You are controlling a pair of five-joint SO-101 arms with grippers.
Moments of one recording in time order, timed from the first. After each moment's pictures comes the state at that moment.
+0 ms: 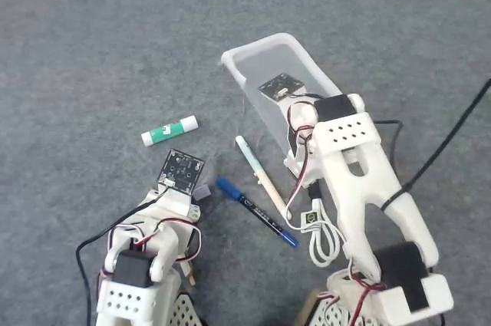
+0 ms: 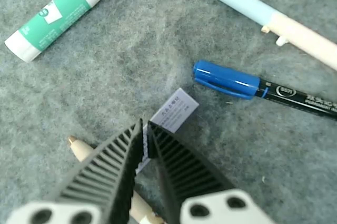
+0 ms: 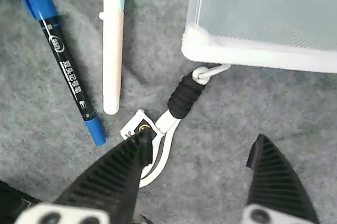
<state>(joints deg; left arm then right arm) 4.6 -103.5 97.4 72.0 -6.3 -19.7 -8.4 20.3 86.3 19.6</state>
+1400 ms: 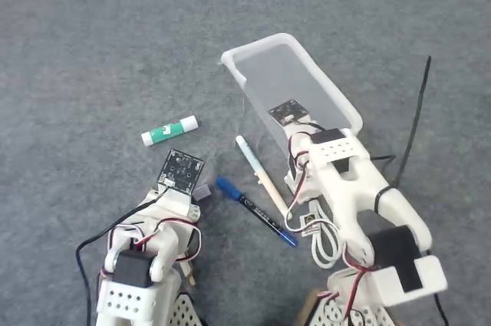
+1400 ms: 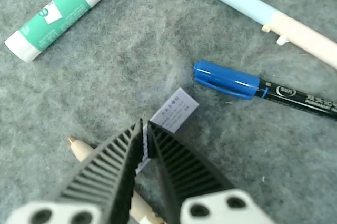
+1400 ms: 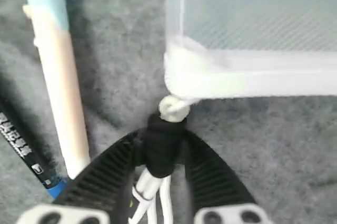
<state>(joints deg) 4.6 -103.5 97.4 72.0 -6.3 -18.8 -3.0 40.9 59.2 14.0</state>
